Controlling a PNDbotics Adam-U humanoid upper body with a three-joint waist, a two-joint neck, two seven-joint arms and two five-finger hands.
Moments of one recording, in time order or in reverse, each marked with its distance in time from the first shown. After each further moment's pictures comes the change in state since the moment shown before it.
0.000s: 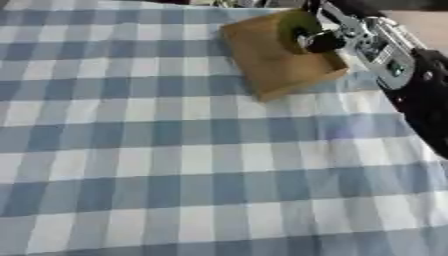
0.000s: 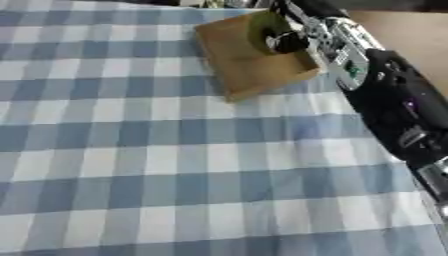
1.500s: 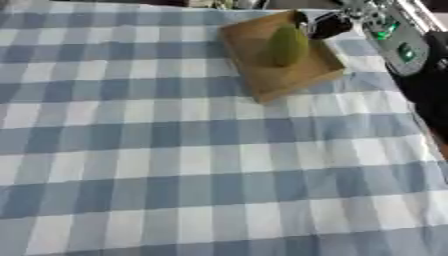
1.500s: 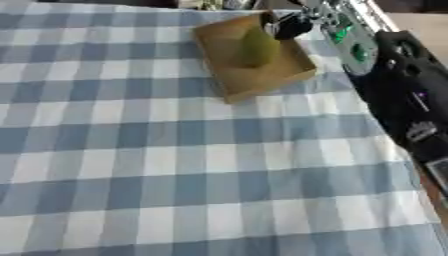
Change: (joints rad) left arm 0.001 0.000 0.000 0.000 0.000 -0.002 0.002; right arm -0.005 -0.072 -0.040 -0.264 0.014 -0.021 0.149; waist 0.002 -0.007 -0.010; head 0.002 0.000
